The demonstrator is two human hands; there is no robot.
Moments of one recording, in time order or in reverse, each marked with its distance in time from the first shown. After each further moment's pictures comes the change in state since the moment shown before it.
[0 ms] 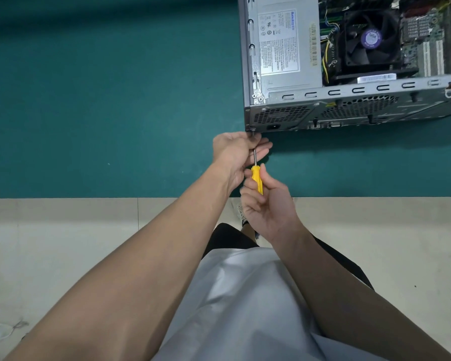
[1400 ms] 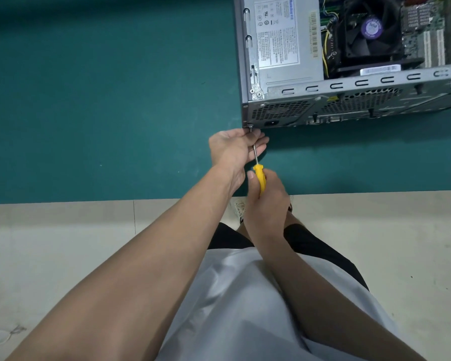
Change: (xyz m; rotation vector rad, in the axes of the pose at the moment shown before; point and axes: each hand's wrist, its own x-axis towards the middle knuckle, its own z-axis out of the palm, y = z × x) left_hand 0.006 -0.008 -0.002 -0.016 0.016 0.047; right_hand 0.003 0.027 -0.015 -1.577 0.626 -0.922
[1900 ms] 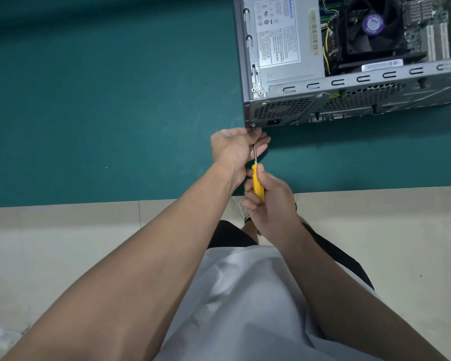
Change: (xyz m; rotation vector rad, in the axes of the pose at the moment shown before) left_hand 0.000 0.004 0.000 0.022 0.011 -0.007; right_hand 0.016 -0.006 -0.011 1.182 -0.436 0.703
